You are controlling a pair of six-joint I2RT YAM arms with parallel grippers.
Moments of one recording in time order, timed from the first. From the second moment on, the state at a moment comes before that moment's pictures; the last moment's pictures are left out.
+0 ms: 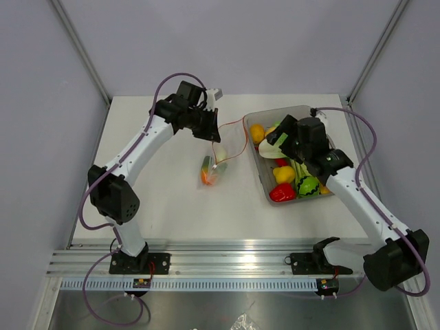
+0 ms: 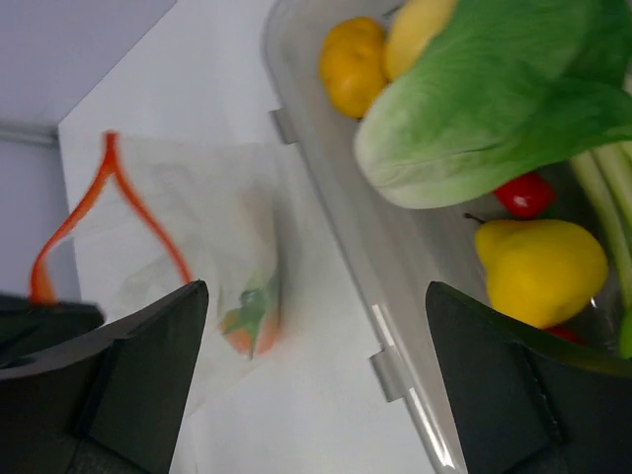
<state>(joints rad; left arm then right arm) -0.48 1.78 1.79 -0.87 0.40 -0.21 0.43 1.21 1.13 -0.47 0.13 0.80</state>
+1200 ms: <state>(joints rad) -0.50 1.79 1.79 -0.87 0.42 -0.21 0.21 1.59 0.95 -0.10 0.24 1.26</state>
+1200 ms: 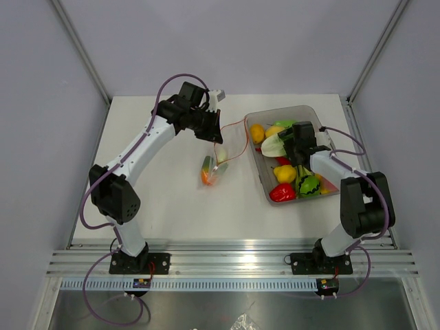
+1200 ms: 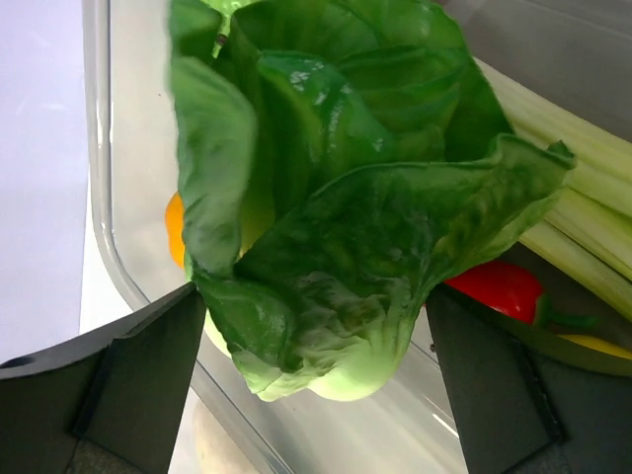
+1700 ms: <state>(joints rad) -0.50 1.79 1.76 -0.86 0.42 -0.21 0.20 1.63 0.96 -0.04 0.17 1.18</state>
